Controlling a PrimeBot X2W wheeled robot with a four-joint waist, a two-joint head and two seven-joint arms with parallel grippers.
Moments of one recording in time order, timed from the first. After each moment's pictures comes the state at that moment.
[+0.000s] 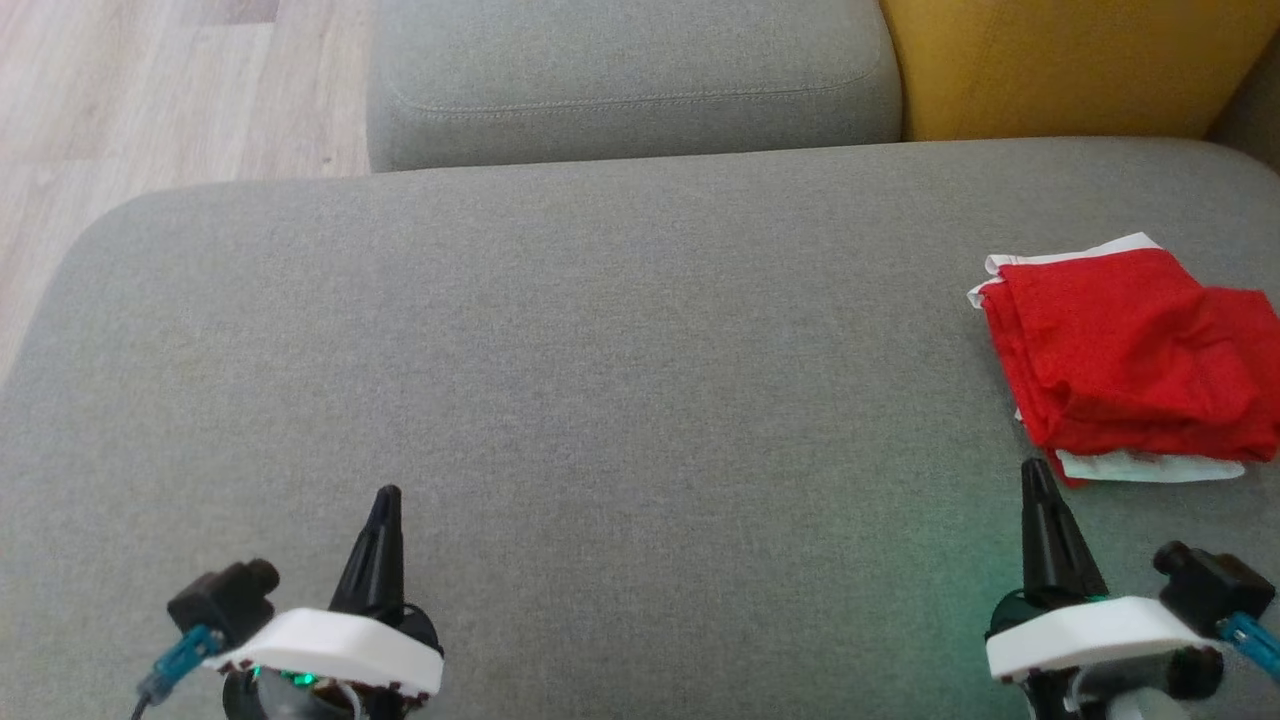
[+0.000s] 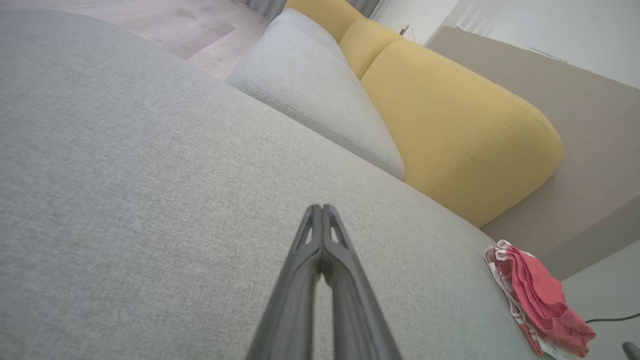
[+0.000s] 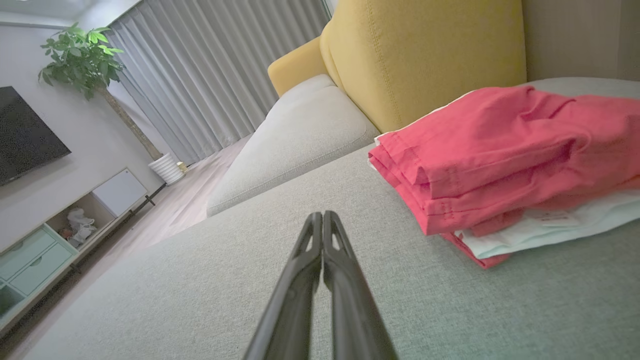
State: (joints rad) left arm 0.05 0.05 -0.18 0.23 -0.64 -0.05 -0.19; right arm 0.05 -0.05 0.04 0.25 0.48 0.13 -0.18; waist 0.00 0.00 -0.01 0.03
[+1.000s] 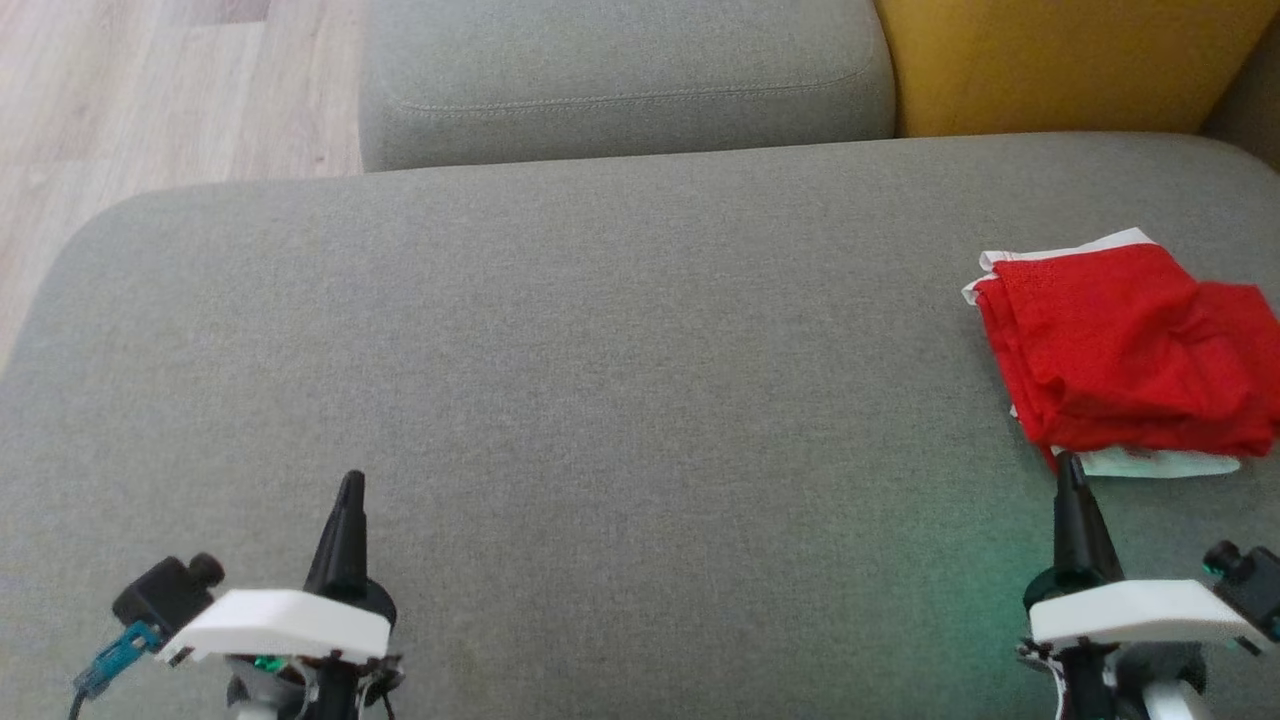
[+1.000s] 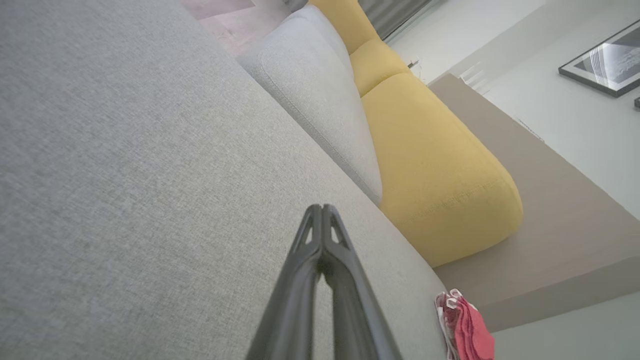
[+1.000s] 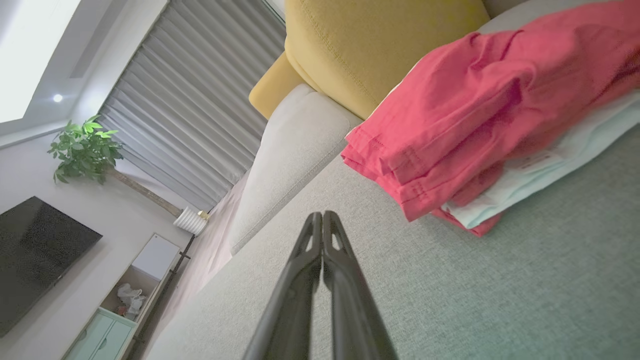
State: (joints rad) left arm 0.02 0.05 -0.12 0.25 -0.92 -0.07 -0.11; right arm 0.03 -0.05 0.00 0.26 0.81 0.13 -0.11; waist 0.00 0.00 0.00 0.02
